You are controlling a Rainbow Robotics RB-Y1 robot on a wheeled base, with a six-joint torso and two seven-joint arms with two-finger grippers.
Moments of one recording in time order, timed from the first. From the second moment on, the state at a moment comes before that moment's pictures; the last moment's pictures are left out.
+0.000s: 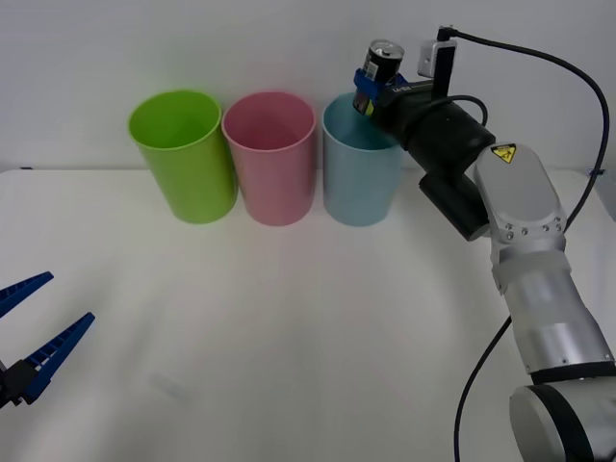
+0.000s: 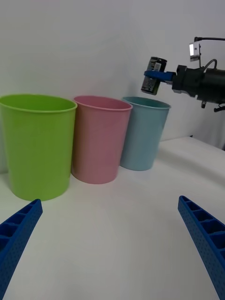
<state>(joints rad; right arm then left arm) -0.69 -0.14 -0.10 -1.20 1.66 -0.40 -0.40 0.35 0.40 0.52 -1.66 -0.96 -1.22 0.00</state>
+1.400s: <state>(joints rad) -0.50 -0.18 -0.09 -1.43 1.65 -0.46 -0.37 0.35 0.40 0.52 -1.66 -0.96 -1.22 0.00</state>
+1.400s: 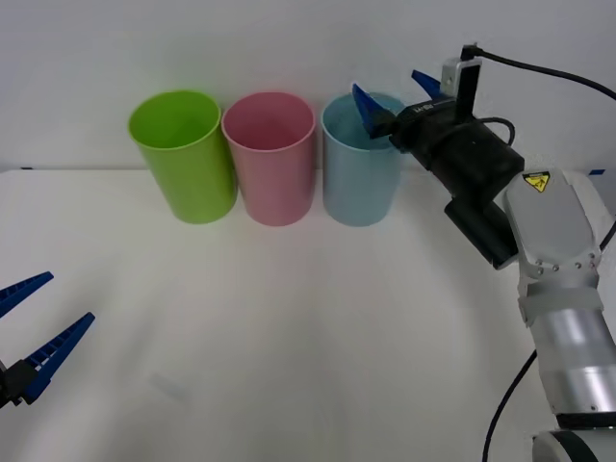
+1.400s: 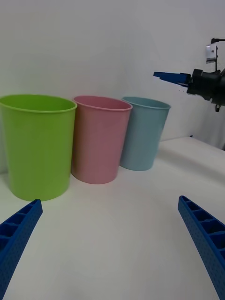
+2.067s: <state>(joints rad) -0.12 -0.34 -0.05 -1.83 1.51 -0.50 -0.36 0.35 0.40 0.52 -1.66 -0.96 -1.22 0.00</state>
